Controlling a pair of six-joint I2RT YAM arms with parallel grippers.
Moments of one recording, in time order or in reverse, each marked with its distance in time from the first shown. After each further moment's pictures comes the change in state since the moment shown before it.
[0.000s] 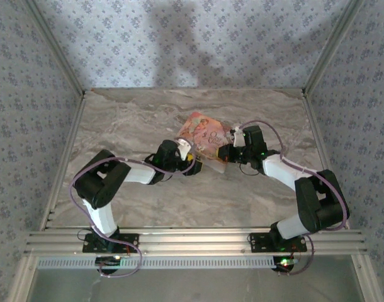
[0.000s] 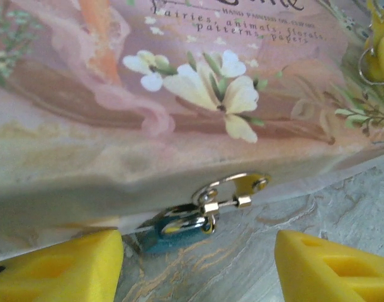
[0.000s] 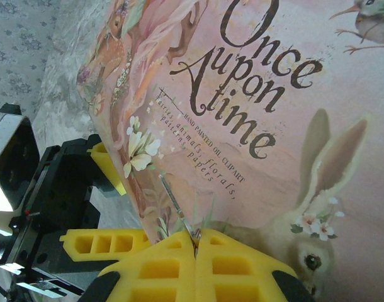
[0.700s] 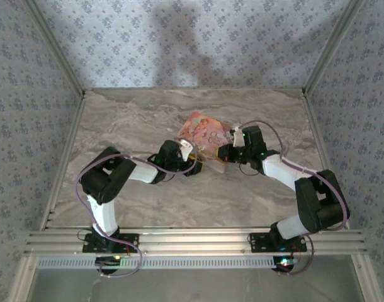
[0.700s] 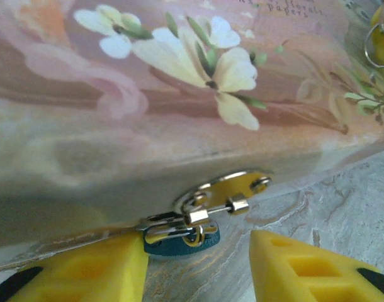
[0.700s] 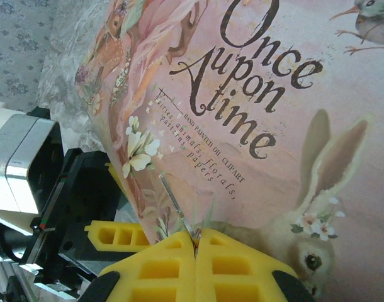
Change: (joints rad) left arm 0.002 0.064 0.016 0.042 0.071 -0.023; right arm 0.007 -0.002 0.000 0.000 0.015 0.000
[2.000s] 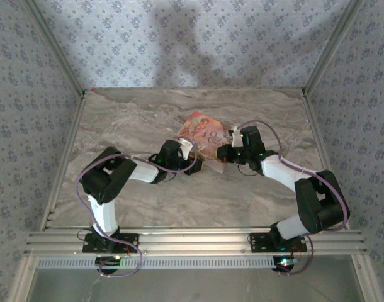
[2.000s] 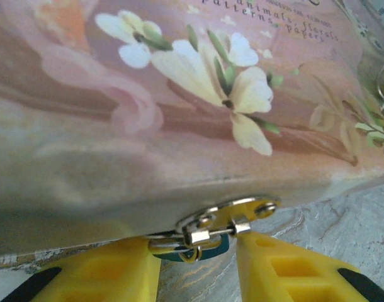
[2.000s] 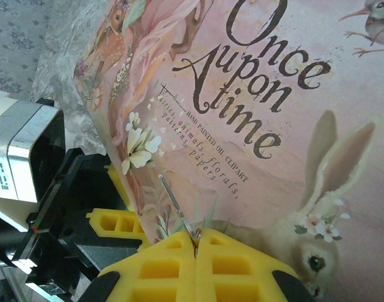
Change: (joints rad) left arm -0.006 0.004 0.013 0.000 -0.023 -0.101; right arm 0.025 -0.003 0.000 0.003 0.035 0.000
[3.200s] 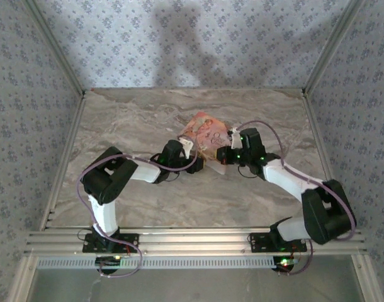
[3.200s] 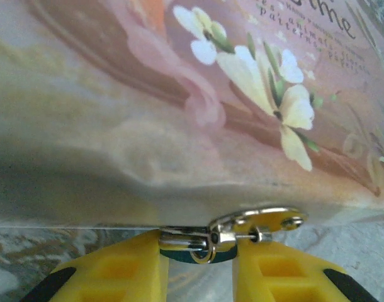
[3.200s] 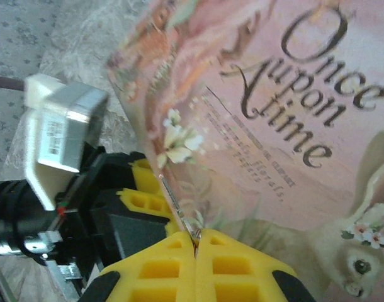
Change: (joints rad) left arm -0.032 -0.007 0.022 -0.043 -0.028 -0.166; right arm 0.043 -0.136 -0.039 -0.021 0.078 -0.039
